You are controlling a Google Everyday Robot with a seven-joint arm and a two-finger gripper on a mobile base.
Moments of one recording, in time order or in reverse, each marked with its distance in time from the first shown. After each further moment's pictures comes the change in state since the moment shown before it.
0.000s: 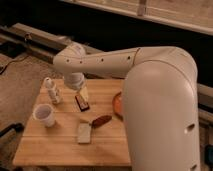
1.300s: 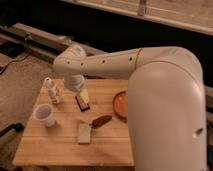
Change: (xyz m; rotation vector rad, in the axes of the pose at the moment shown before) arm -0.015 0.017 0.000 0.007 -0.009 -0.035
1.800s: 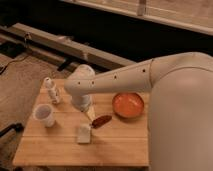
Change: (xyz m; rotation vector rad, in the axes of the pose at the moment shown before) arm -0.050 0.068 0.053 -0.023 -0.084 -0.023
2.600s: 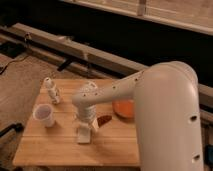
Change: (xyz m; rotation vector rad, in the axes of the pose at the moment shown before) arm -0.011 0.030 0.083 -0.065 -0.104 -0.142
